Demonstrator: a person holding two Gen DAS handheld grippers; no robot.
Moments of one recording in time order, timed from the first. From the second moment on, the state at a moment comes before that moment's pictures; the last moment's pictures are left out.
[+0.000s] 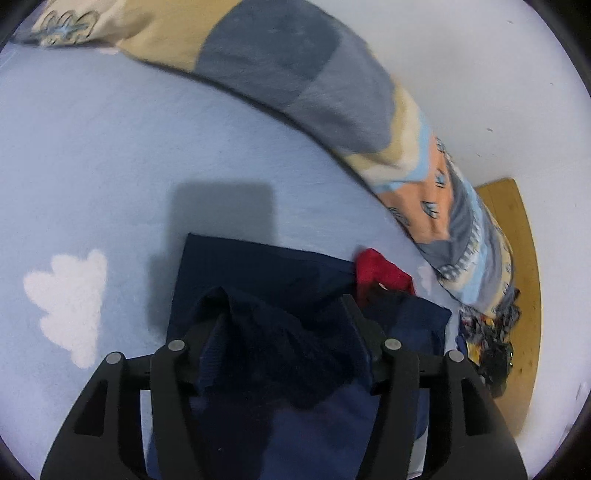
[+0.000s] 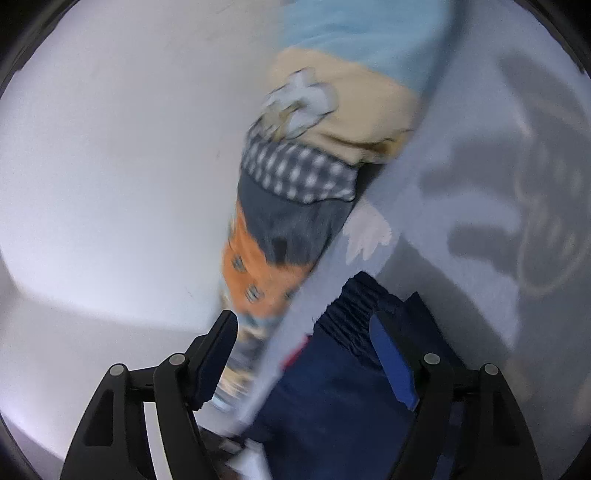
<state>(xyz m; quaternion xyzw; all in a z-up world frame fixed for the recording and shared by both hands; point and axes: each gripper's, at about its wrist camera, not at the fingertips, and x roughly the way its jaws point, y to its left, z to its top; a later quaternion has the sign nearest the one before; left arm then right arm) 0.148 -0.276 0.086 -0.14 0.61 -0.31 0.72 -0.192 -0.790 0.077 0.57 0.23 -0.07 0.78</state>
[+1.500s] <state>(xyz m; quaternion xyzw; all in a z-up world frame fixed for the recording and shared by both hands) 0.086 -0.333 0.092 0.14 0.42 -0.26 0.86 -0.158 -0.698 0.072 0.28 0.40 -0.15 0.86</state>
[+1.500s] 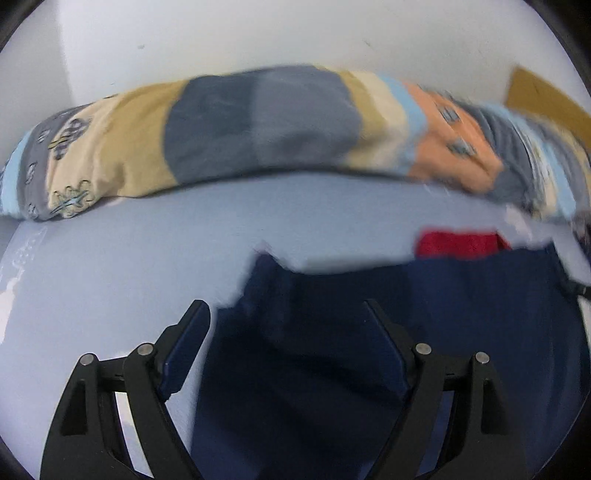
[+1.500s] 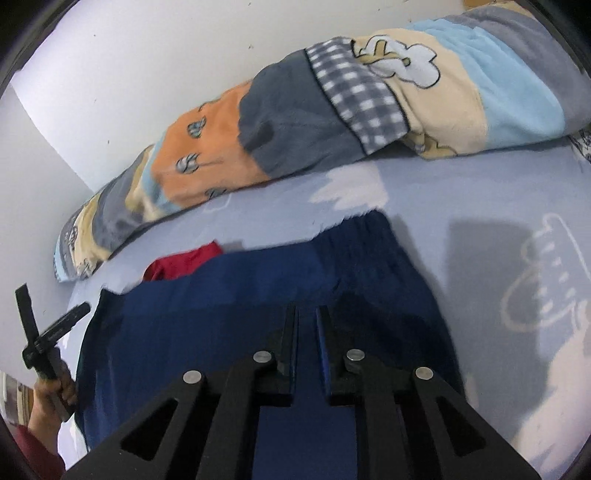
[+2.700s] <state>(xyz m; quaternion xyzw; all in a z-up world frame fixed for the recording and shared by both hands) -0.053 -0.104 0.040 -0.23 0.60 -0.19 0.74 -0.406 -0.659 0.043 0.55 0.35 -0.22 0.73</state>
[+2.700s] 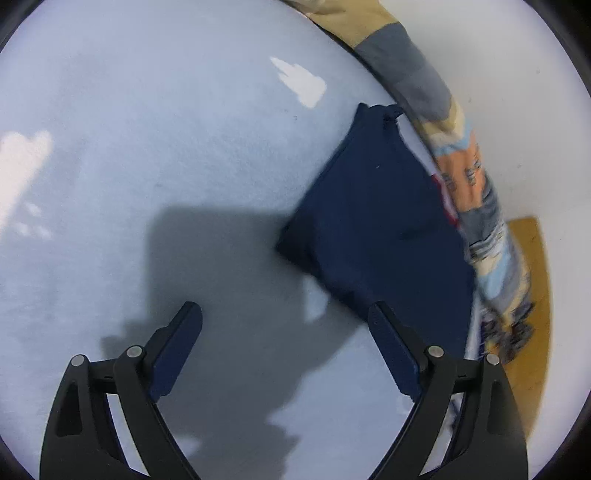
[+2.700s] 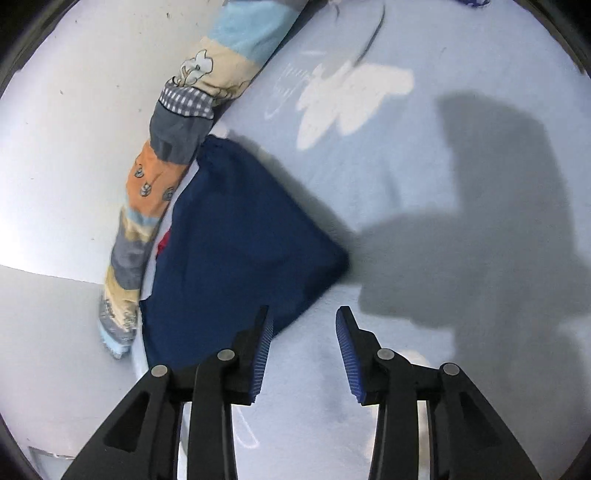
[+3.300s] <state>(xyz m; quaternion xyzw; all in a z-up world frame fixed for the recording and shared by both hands) -0.004 -0.159 0.025 -0.32 0.53 -0.25 0.74 -0.345 -0.670 -0.018 0.65 0.19 -0.13 0.72</state>
